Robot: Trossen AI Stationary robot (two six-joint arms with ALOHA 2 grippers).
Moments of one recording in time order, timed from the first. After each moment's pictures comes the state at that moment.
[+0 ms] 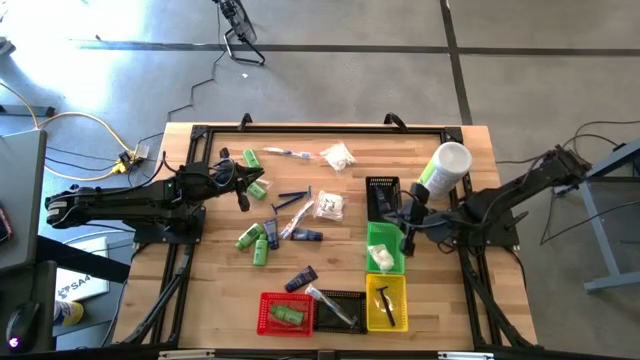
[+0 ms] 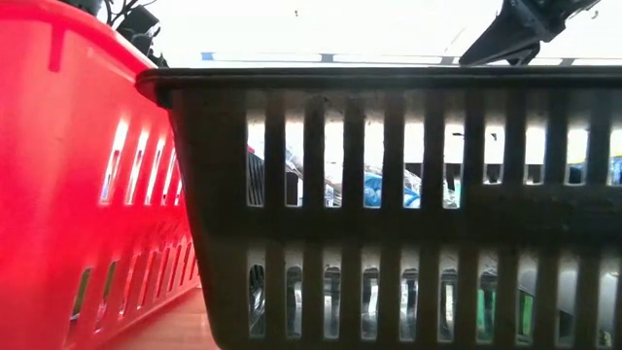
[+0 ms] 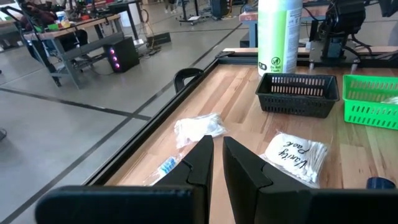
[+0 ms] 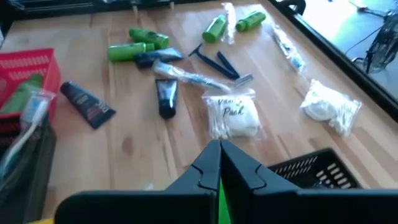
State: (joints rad) left arm 0.23 0.56 0.30 0.13 -0.26 0.10; right arm 0.42 0.98 0.72 -0.42 0.59 0.43
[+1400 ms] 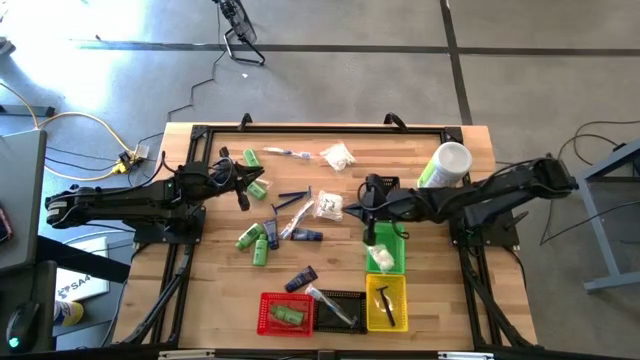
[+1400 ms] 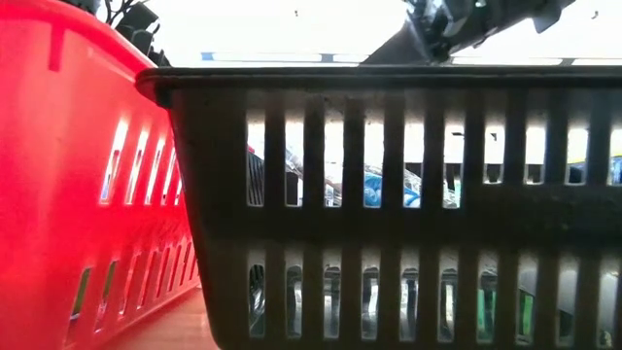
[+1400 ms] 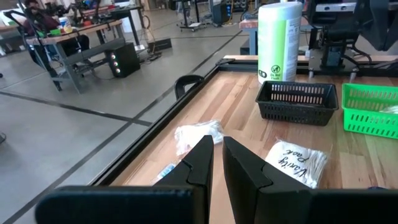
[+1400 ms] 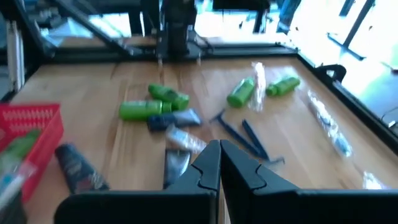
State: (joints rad) left arm 0.23 0.56 0.30 0.16 -0.25 0.10; right arm 0.13 1.32 0.72 0.25 0.26 0.07
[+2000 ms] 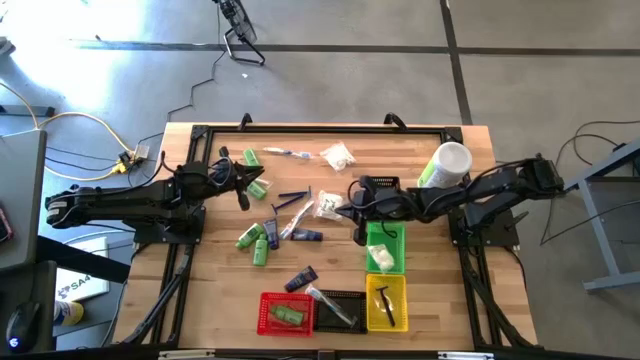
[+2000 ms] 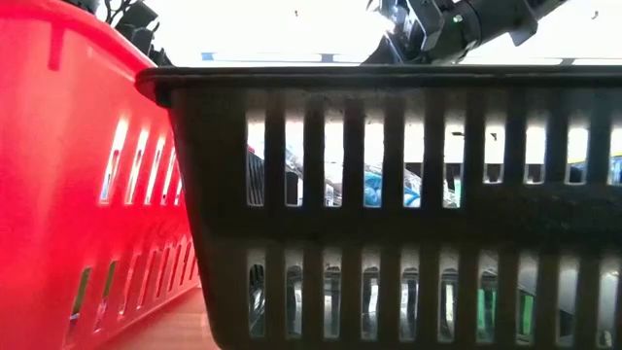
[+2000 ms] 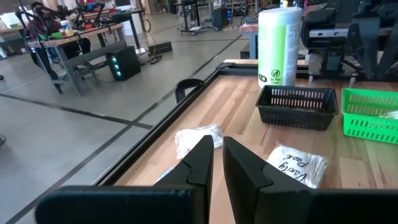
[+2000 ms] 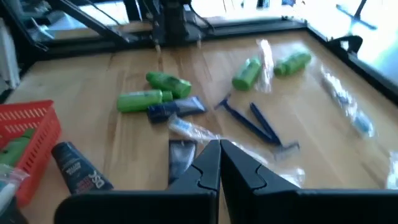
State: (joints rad) left arm 0.23 0.56 0.30 0.18 -0.25 0.10; right arm 0.09 1.42 0.77 0.22 0.21 0.16
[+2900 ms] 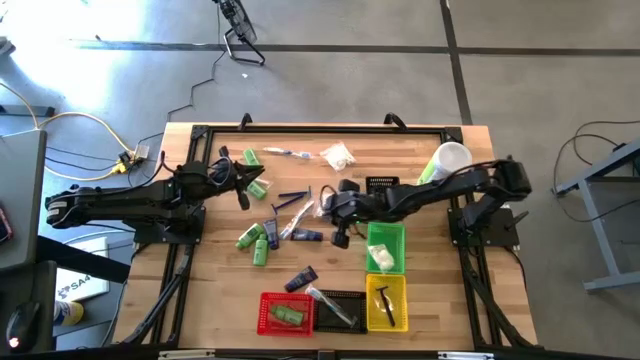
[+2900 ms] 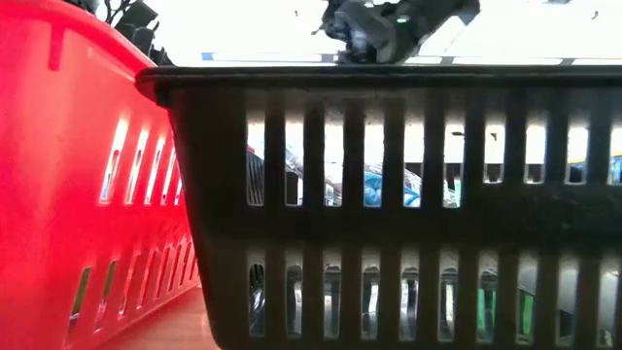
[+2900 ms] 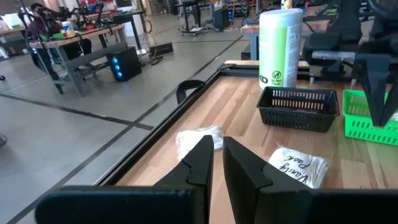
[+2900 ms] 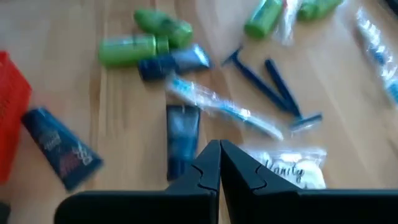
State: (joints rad) left arm 0.23 0.56 0.31 0.18 -0.26 0.10; right arm 0.08 1.68 1.16 -0.22 0.18 0.18
